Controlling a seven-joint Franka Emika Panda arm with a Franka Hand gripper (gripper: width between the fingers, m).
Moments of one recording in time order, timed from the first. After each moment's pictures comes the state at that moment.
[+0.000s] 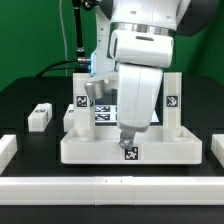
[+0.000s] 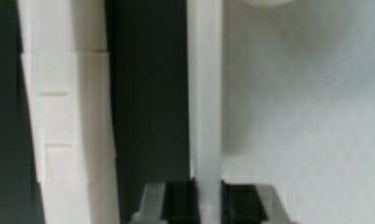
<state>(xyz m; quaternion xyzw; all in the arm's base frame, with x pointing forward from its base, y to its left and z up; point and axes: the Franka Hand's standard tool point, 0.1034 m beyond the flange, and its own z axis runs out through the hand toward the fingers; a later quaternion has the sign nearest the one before) 0.615 -0.024 0.052 0.73 0.67 0.00 0.10</state>
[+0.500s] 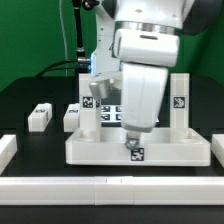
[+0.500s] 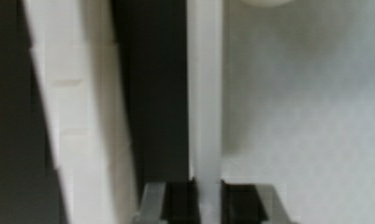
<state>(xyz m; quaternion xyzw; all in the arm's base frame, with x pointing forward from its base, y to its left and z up) 0.629 -0.011 0.056 0.74 0.67 0.01 0.10</state>
